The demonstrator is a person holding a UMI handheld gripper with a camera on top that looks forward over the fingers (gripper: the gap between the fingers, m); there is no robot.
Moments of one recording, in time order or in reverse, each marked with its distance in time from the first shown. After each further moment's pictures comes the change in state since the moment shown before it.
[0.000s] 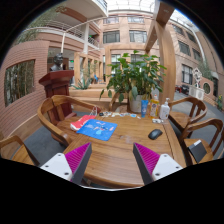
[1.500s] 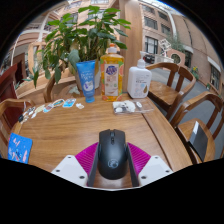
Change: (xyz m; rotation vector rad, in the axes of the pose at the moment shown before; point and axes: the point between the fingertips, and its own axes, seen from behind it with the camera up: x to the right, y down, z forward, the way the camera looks) arm 0.295 0.059 0.398 -0.265 0.391 0.226
